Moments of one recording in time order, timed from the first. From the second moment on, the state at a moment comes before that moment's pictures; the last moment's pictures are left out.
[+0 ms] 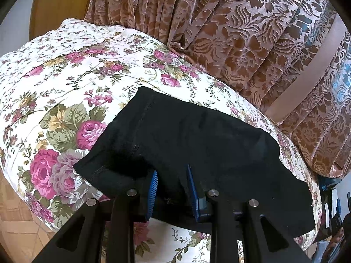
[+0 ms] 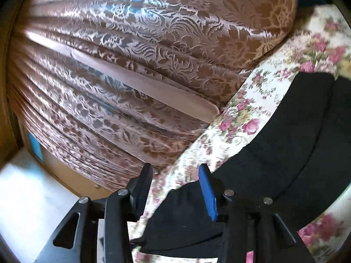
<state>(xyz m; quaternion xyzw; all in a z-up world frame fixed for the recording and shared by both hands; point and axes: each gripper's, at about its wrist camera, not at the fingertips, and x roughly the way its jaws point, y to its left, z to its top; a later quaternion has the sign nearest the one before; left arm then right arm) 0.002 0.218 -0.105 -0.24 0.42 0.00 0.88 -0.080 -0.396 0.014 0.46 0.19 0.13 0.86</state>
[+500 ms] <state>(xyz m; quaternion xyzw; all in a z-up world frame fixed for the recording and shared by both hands) 0.001 0.220 -0.110 -0.23 0.43 0.01 0.87 -0.076 -0.405 -0.004 0.40 0.28 0.05 0.87</state>
